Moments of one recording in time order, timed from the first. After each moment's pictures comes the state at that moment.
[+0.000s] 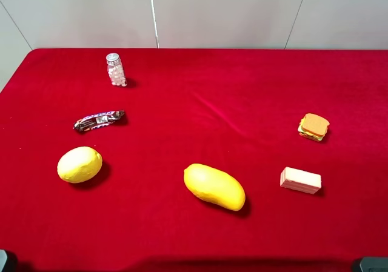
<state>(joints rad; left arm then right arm) -0.16 0.00 -0.48 0.21 1.06 -0.11 0.04 -0.01 -0.50 -0.08 1.02 0.03</state>
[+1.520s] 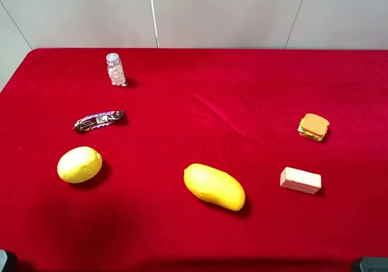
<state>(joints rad) -0.16 0.80 -0.72 0.21 0.74 0.01 0.04 -0.01 -0.50 -0.08 1.02 0.03</state>
